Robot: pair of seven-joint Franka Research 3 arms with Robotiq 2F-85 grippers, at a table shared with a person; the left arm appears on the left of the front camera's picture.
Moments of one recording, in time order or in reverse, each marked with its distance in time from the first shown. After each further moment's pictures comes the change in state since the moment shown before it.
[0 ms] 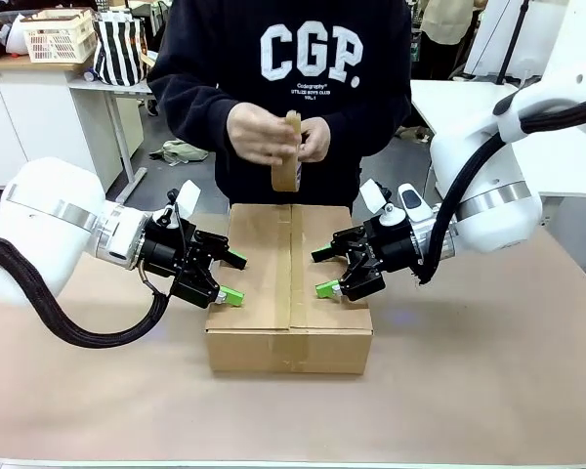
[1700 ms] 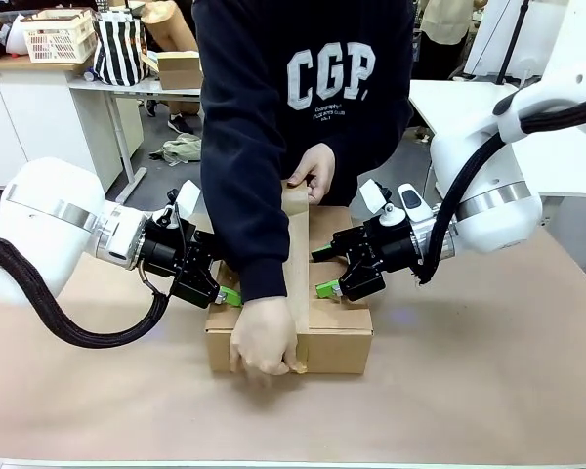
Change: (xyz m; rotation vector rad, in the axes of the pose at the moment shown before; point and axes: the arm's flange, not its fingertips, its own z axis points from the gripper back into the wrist) left arm 0.000 0.000 0.000 0.000 0.000 0.000; right arm 0.000 0.000 0.000 0.000 0.000 0.000
